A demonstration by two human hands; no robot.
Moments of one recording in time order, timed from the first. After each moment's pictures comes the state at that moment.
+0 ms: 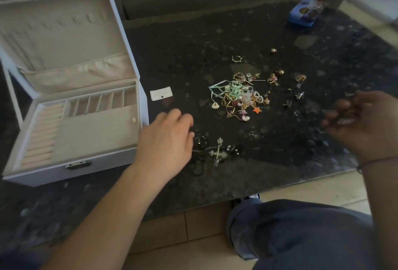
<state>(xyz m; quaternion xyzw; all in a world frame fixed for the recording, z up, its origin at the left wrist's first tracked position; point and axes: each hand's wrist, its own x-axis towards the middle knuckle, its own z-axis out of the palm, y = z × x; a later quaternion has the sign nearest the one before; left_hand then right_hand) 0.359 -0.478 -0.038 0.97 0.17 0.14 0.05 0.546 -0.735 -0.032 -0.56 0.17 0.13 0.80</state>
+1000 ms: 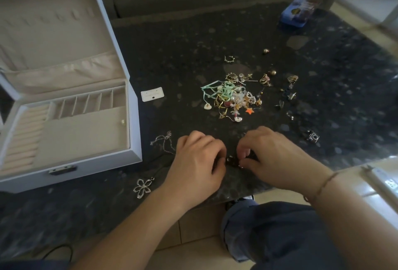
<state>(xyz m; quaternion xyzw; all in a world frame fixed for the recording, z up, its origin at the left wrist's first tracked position) 0.371 -0.530 -0.078 0.96 0.05 0.16 0.23 0.491 -0.677 -0.031 -0.86 -0.48 0.16 0.08</state>
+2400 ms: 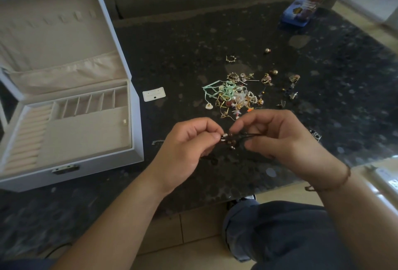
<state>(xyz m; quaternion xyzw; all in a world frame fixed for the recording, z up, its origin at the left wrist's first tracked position) 0.366 -0.511 -0.020 0.72 0.09 0.06 0.68 0.490 -0.676 -0.010 -0.65 -0.37 0.33 0.58</state>
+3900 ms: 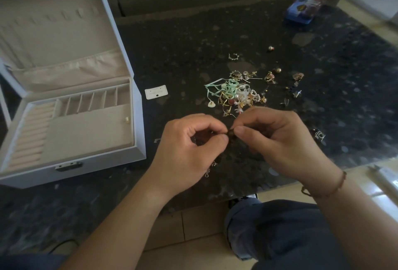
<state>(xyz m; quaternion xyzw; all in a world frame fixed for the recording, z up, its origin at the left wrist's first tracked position) 0.362 -0.518 -0.014 0.82 0.07 0.20 0.53 0.483 -0.668 -0.020 -0.69 -0.44 0.17 0.54</state>
